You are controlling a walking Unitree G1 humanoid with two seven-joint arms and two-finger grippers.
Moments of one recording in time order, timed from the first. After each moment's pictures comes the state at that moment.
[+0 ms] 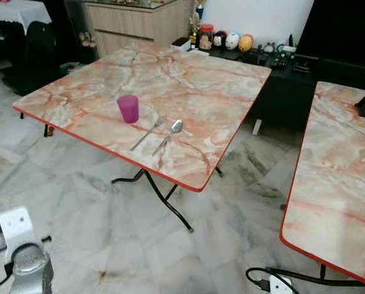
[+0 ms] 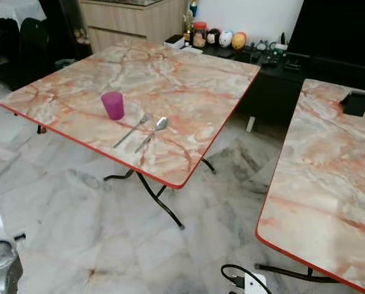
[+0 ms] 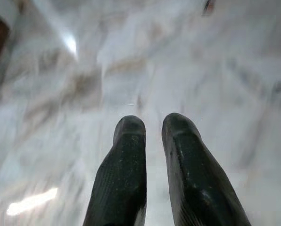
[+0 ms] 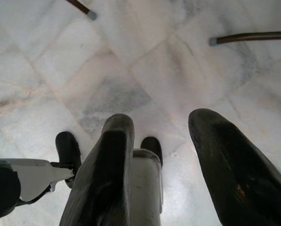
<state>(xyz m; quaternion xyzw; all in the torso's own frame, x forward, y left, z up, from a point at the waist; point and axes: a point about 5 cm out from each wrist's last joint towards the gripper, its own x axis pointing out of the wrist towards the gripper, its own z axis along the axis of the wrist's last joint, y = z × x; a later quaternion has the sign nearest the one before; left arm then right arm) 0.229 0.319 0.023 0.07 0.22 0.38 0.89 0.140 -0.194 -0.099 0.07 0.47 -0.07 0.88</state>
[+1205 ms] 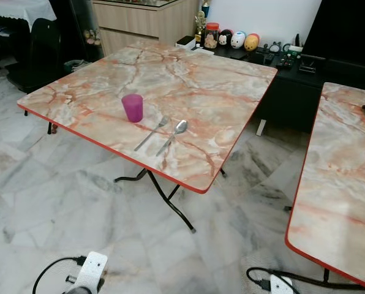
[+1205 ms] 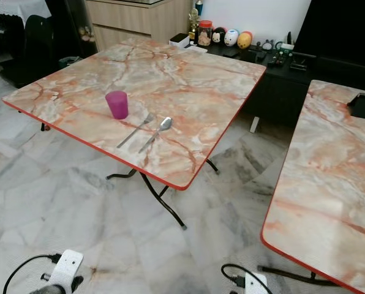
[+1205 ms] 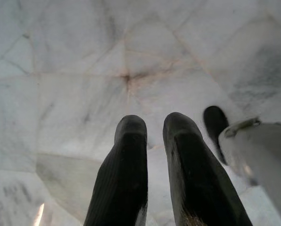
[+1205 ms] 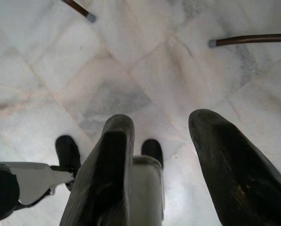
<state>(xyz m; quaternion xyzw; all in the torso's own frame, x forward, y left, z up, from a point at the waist) 0.194 0.232 -0.068 0.15 0.43 -0.04 0.89 0.138 -0.198 -0.099 0.07 0.47 -0.08 0.88</state>
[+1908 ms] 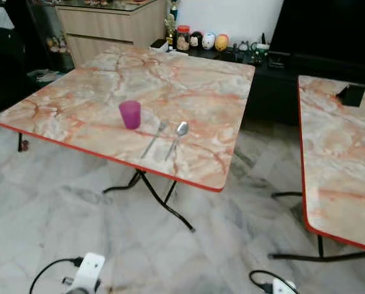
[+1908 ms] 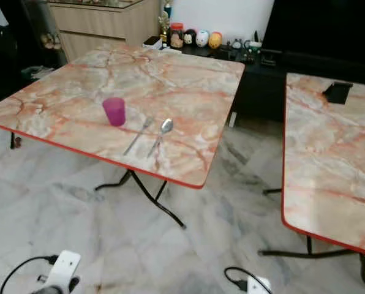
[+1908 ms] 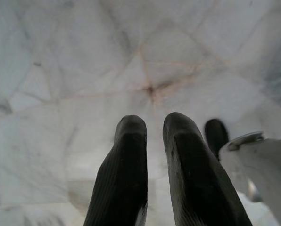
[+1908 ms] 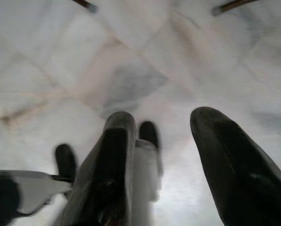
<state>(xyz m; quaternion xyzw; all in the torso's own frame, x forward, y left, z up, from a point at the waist) 0.190 0.243 -0.068 0.16 0.44 -0.01 0.88 0.140 -0.188 -0.100 0.08 0.47 -0.07 0.88</state>
